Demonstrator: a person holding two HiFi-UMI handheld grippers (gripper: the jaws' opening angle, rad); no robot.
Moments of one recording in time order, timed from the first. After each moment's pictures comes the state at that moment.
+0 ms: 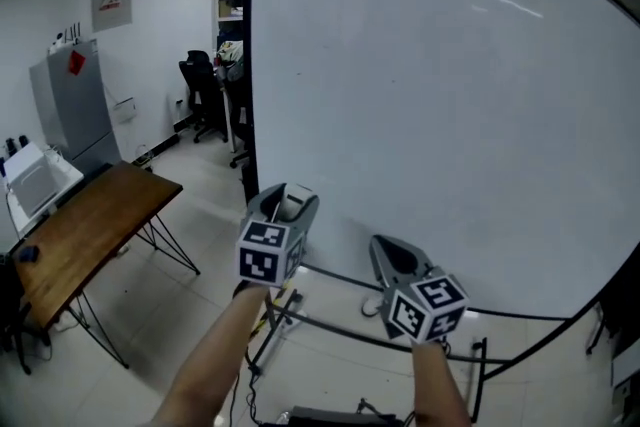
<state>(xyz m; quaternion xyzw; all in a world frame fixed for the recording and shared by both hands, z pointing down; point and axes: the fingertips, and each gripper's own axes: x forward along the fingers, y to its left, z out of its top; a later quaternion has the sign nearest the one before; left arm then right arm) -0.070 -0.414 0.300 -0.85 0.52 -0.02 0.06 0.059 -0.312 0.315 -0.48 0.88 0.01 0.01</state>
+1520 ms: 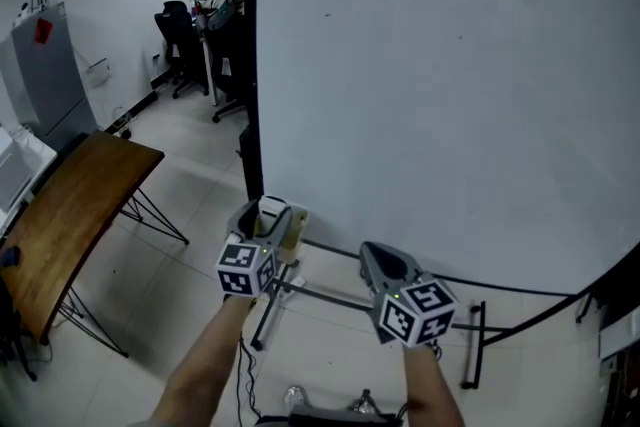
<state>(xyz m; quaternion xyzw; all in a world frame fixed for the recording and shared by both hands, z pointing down) -0.153 -0.470 0.448 -0.87 0.50 0.03 -0.02 0.001 -0.347 0.409 -0.51 0.85 -0.09 -0.05</state>
